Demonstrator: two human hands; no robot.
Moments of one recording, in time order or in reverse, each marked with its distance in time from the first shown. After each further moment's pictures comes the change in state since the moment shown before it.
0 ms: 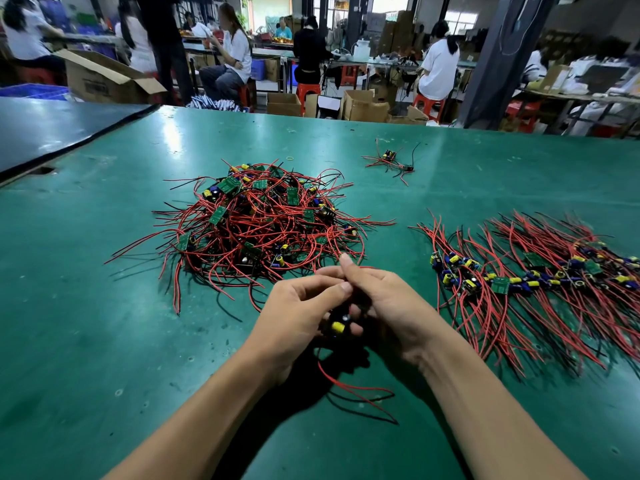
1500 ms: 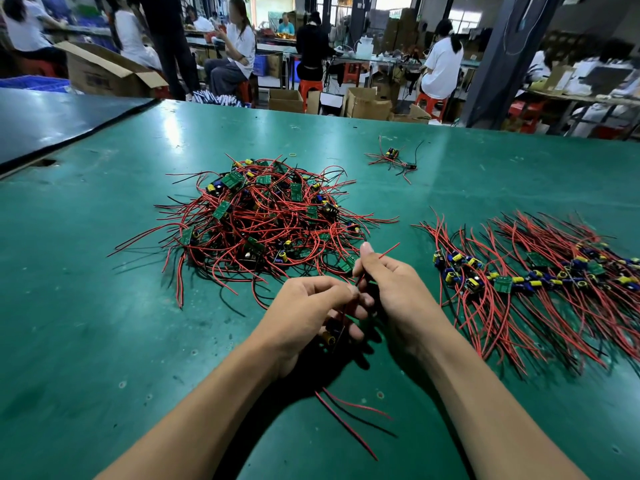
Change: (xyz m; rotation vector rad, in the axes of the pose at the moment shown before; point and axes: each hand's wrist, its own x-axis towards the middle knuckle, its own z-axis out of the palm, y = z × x) left_hand 0.004 0.003 0.000 0.021 -0.051 -0.153; right_hand 0.013 0.006 -0.004 0.015 0.304 -0.108
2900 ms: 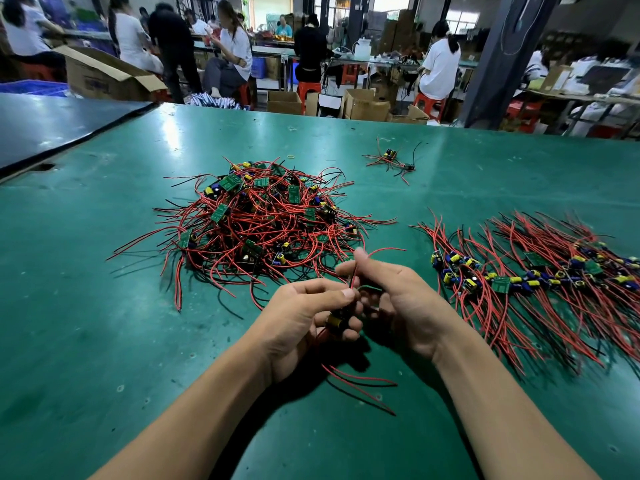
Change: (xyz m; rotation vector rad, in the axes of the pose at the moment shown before) left_hand -0.003 0.003 0.001 -0.237 -0.001 -0.058; right_hand -0.002 -0.005 -0.020 0.090 -0.323 0.106
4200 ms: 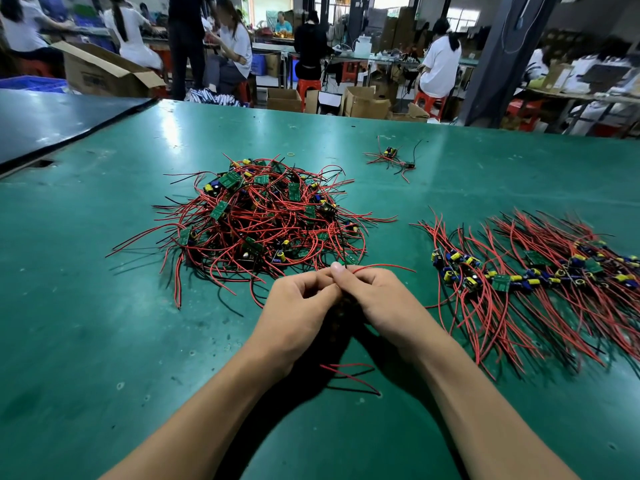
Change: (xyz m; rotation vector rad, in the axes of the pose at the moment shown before) left_hand 0.001 -0.006 0.002 0.379 0.178 0.268; right_hand 0.003 0.013 0.019 -0.359 0.092 -0.106
